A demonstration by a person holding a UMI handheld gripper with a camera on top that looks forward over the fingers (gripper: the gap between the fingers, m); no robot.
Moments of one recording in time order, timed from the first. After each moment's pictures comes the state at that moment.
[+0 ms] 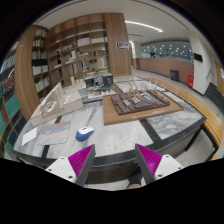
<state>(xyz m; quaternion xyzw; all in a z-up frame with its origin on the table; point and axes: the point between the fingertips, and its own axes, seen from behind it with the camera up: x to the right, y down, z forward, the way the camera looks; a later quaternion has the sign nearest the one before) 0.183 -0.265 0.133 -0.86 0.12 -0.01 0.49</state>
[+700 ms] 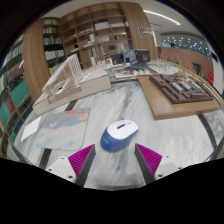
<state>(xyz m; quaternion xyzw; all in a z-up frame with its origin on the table) 0.042 -0.075 -0.006 -0.90 0.04 0.08 0.44</state>
